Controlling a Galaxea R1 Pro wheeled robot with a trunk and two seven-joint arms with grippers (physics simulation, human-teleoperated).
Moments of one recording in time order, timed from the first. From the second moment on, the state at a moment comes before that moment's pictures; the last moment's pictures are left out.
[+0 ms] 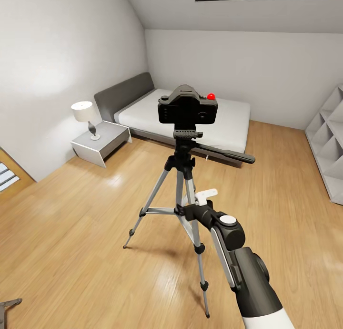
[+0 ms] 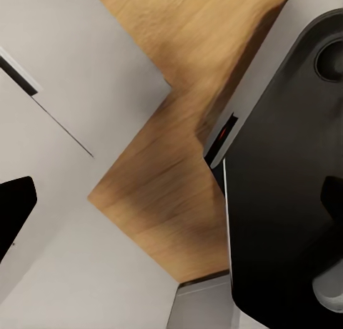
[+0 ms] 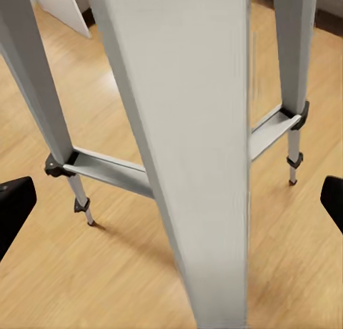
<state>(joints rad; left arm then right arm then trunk) -0.28 0.14 -0.38 0.00 0.79 0.09 0.11 -0.49 0.16 0.20 -1.54 0.11 0.75 0.15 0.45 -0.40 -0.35</state>
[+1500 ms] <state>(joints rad) -0.28 0.12 -0.38 0.00 0.79 0.09 0.11 -0.48 -0.14 0.05 -1.54 0.10 0.79 0.63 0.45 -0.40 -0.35</state>
